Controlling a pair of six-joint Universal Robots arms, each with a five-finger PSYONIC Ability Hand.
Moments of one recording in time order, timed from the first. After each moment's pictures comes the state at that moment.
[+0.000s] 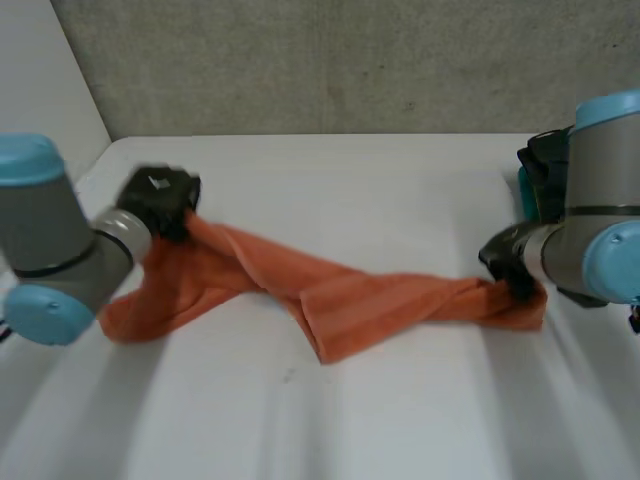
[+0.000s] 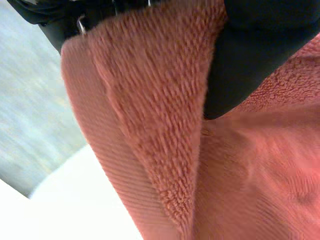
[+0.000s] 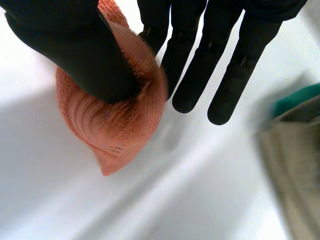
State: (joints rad) left arm 4.44 -2.11 -1.36 3.23 -1.44 3.55; right arm 1.86 -0.81 0.95 0.62 1.59 2.42; left_hand 1.17 1.20 1.19 1.20 0.96; right_hand 1.09 1.19 1.19 1.20 1.01
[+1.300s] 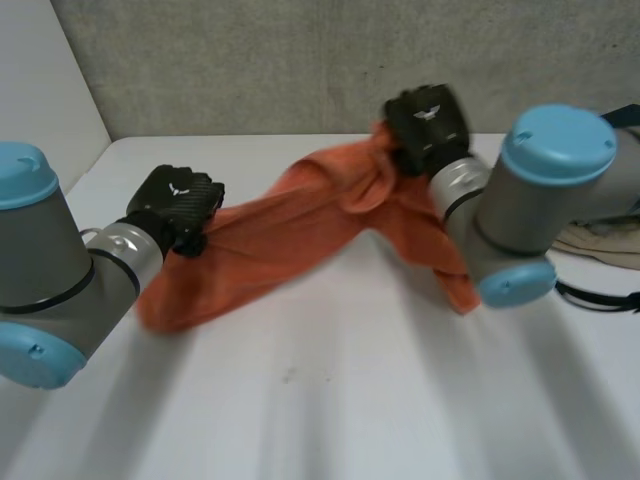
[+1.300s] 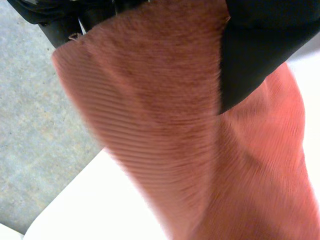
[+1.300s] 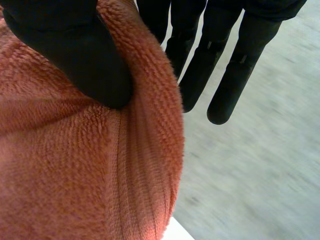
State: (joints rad) left arm 4.36 -1.90 -1.55 3.26 -1.43 3.62; right arm 2.07 -0.90 1.04 -0.28 1.53 2.80; left_hand 1.17 1.20 1.19 1.20 0.96; right_hand 1.11 1.17 1.19 1.20 0.98
